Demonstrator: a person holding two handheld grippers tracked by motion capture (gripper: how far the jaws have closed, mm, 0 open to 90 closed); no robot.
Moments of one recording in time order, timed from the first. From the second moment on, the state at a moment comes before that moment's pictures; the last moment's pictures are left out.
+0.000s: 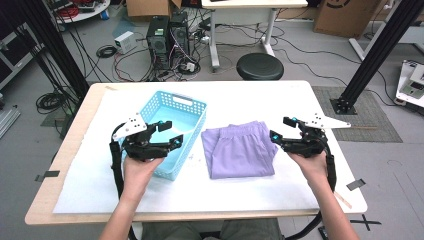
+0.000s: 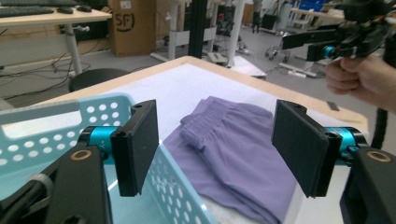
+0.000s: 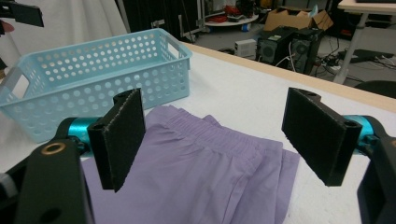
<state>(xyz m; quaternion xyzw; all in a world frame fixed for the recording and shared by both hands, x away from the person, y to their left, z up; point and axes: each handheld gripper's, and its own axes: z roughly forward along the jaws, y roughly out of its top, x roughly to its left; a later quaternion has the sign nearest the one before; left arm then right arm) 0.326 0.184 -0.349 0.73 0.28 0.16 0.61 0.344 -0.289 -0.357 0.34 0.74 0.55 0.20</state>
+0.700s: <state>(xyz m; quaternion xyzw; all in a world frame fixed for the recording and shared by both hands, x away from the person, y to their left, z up) 0.289 0.210 -0.348 0.72 0.31 0.23 0.57 0.351 -0.290 -0.361 0.35 0.74 0.53 0.21</state>
